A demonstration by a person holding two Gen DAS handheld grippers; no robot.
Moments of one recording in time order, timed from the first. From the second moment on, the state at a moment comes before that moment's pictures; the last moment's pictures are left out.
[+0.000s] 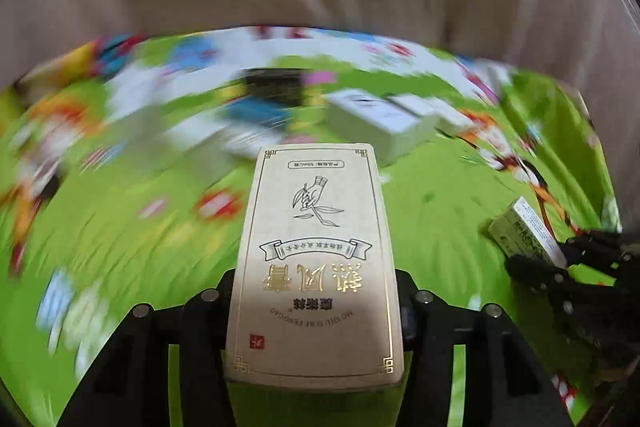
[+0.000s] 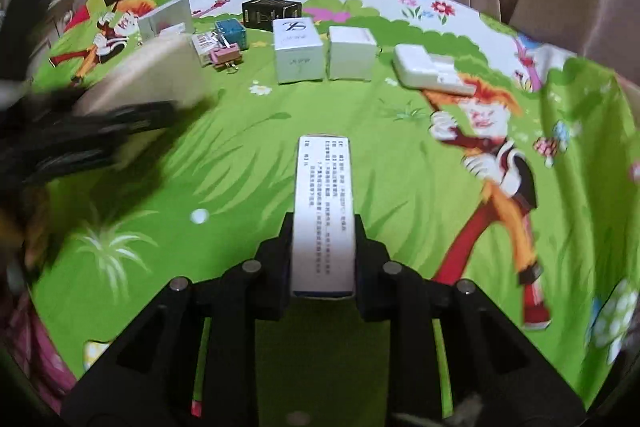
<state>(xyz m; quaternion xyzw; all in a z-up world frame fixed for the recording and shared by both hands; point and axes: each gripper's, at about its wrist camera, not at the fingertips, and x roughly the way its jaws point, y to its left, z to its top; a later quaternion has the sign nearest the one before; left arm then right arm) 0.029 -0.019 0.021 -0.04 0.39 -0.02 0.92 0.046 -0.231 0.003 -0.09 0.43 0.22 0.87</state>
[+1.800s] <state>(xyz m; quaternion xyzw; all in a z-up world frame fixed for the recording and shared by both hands) -0.052 -0.016 0.019 -0.02 0.41 0.01 0.91 -0.034 -0.203 0.028 -0.05 0.37 0.25 0.89</state>
